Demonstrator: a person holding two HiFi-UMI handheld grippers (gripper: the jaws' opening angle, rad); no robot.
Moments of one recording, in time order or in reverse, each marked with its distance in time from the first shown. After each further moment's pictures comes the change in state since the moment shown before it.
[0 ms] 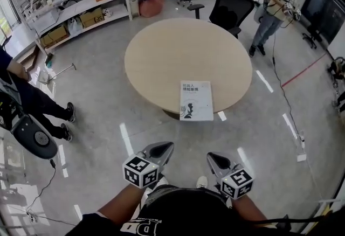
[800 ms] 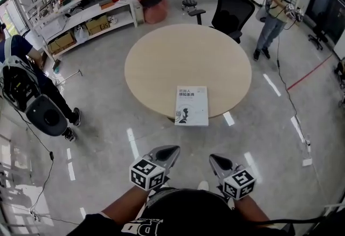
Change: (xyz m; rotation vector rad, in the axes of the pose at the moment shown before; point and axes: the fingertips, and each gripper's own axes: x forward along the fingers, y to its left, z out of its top) left arm 0.048 -0.049 0.001 0.053 0.024 0.029; right arm -0.031 -0.046 -0.004 0.001 -0.014 0.053
